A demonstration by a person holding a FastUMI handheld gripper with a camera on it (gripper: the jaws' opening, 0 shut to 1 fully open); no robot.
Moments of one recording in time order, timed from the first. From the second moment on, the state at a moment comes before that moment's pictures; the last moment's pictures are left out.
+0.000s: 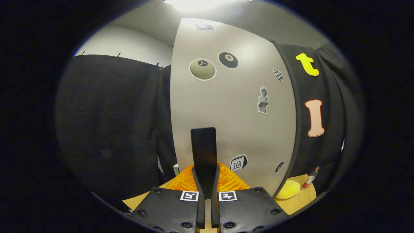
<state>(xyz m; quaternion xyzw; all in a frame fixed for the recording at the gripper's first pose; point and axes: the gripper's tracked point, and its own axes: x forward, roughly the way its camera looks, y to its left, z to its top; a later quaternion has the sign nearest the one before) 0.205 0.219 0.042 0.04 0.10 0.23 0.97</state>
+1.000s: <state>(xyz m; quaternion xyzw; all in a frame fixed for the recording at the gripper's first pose) 0.194 0.077 0.047 0.03 0.08 0.15 0.98</state>
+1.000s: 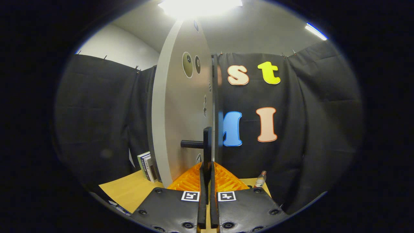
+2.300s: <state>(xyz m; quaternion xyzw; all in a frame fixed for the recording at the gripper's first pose) 0.109 0.171 -0.006 -0.02 0.04 0.11 0.99</state>
